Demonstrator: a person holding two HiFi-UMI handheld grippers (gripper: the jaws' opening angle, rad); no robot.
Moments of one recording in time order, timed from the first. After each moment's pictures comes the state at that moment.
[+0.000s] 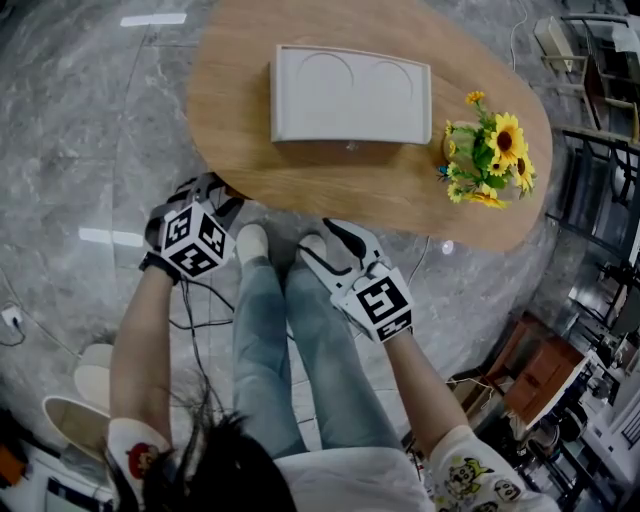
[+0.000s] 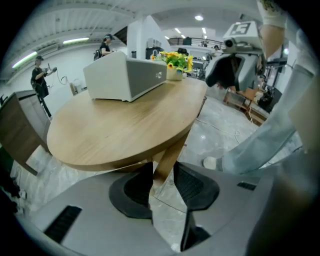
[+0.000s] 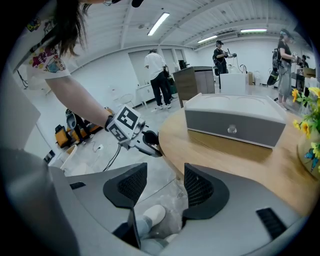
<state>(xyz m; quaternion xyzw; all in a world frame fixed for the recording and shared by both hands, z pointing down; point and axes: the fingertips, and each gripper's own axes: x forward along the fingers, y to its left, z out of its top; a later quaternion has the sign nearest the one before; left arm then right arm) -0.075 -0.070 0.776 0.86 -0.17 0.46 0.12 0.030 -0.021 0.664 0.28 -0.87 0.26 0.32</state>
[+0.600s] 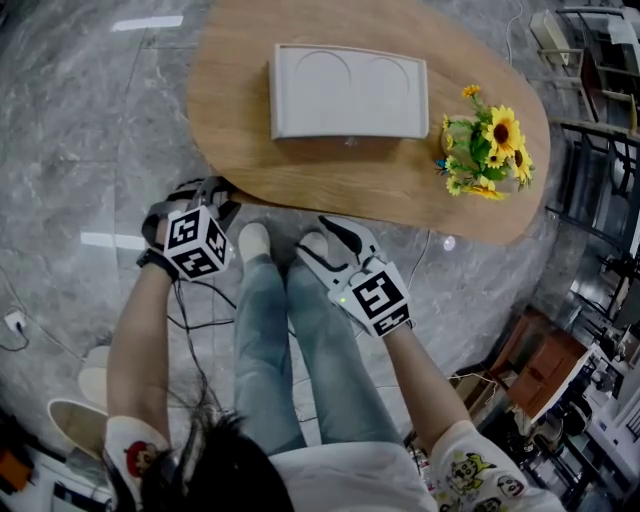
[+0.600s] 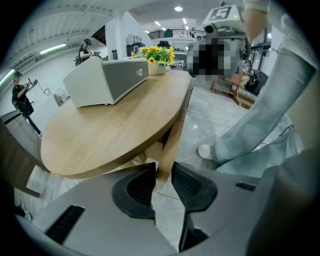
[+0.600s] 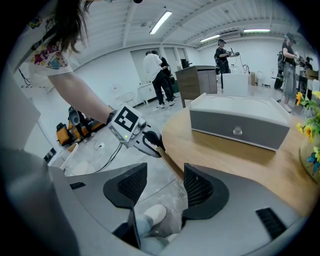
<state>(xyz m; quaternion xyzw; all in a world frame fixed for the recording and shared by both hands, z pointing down) -0.077 -0.053 0.779 0.86 -0.10 0.50 0.06 0.021 -0.017 0.666 0.27 -0.87 0.26 0.33</state>
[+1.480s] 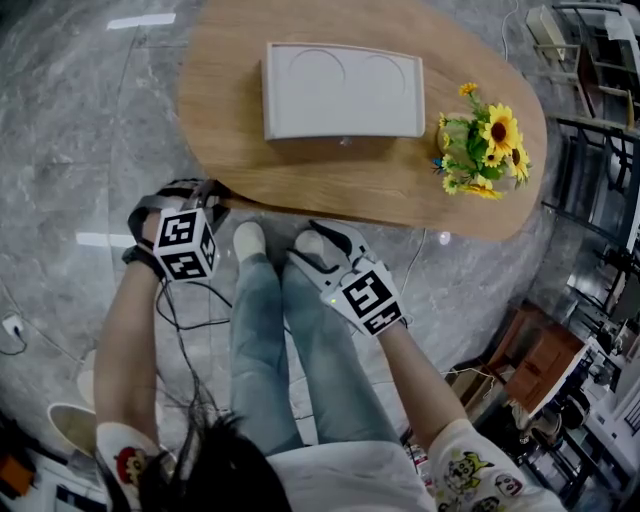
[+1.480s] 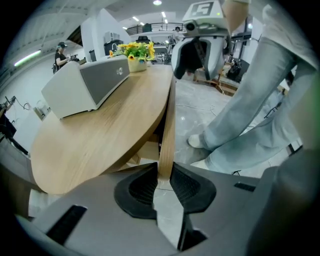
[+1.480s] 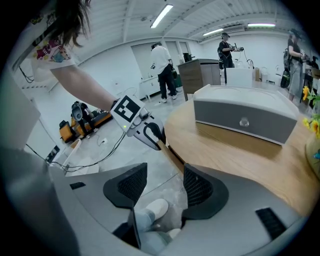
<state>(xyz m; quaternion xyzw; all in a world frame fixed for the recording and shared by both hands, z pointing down) -0.082 -0.043 0.777 0.85 0.00 0.52 0.01 0.019 -0.007 0.680 0.25 -0.86 0.27 0.35</state>
